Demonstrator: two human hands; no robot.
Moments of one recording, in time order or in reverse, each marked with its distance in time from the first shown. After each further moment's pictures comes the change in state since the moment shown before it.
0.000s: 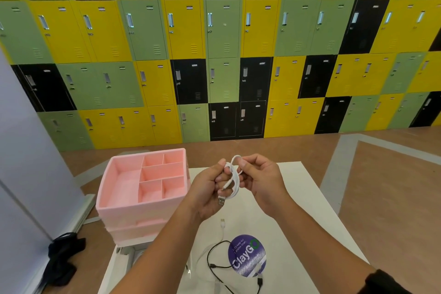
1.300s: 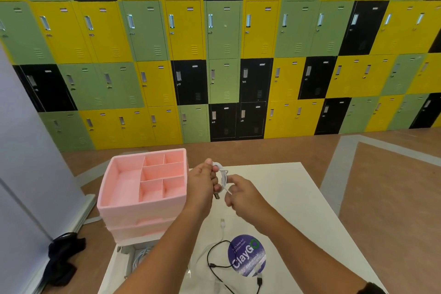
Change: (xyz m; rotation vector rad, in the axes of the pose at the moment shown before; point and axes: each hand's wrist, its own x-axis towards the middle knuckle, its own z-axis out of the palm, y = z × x) left_hand 0.012 -0.008 -0.011 0.399 0.518 0.330; right_hand -0.015 0.027 0.015 -0.601 -0.190 0.174
